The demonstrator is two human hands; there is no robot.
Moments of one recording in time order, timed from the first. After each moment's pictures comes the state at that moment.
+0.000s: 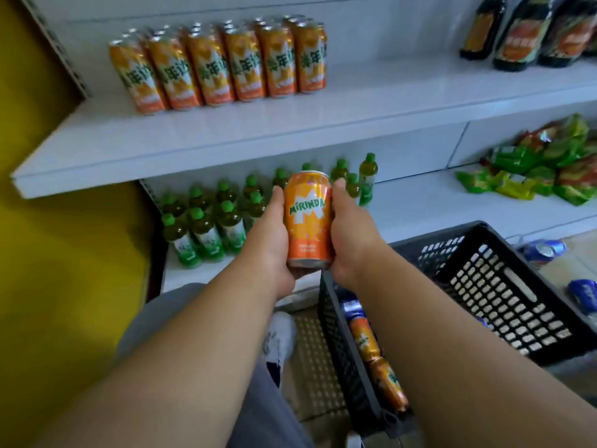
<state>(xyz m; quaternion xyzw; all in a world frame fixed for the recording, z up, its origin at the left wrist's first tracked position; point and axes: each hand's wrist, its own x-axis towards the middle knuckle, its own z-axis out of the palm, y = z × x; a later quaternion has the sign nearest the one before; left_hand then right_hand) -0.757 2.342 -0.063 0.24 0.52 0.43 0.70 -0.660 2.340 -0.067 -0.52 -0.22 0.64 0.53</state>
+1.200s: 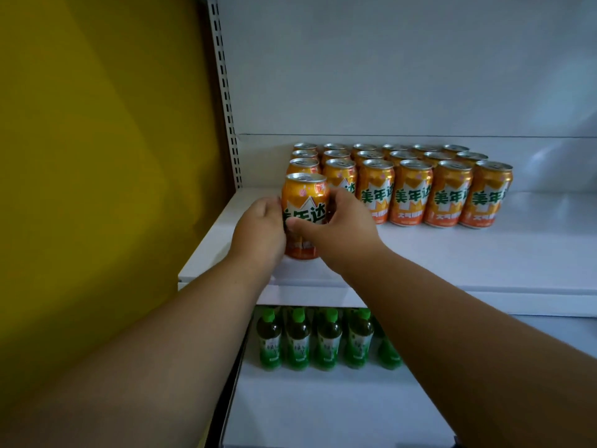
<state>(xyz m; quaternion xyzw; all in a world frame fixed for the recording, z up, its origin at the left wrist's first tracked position) -0.986 2.511 0.024 0.44 0.63 0.56 0.30 -0.868 2.528 0.028 -0.47 -0.69 0.33 0.44</state>
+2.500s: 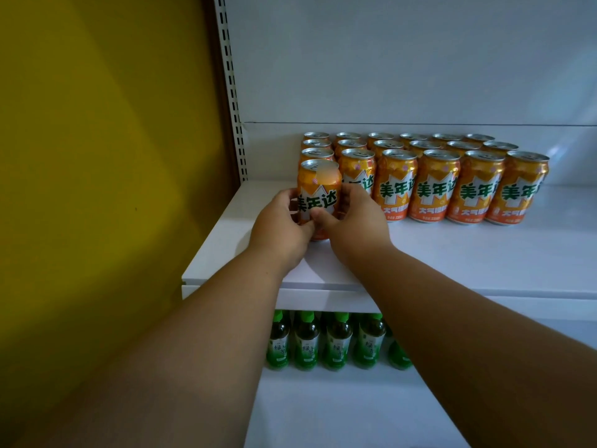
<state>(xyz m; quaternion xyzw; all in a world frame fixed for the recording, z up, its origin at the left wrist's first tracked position) -1.006 2.558 -0.011 0.54 0.62 0.51 0.25 -0.884 2.574 -0.002 -0.51 -0.68 0.25 0.47</state>
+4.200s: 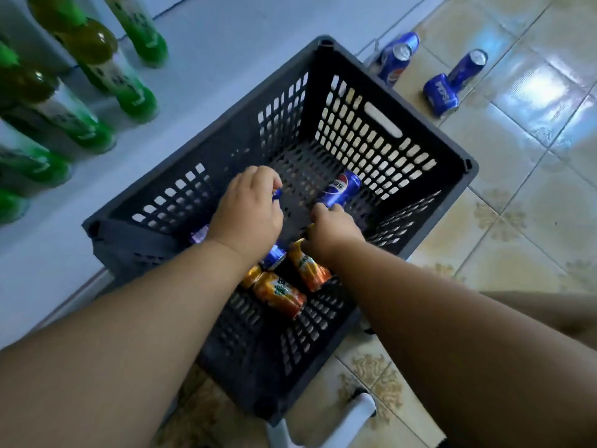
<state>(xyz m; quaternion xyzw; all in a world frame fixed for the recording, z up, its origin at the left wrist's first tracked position) -0.534 2.393 -0.316 0.89 0.33 0.15 0.26 -0.411 2.298 -0.340 -0.87 -0.36 0.35 0.00</state>
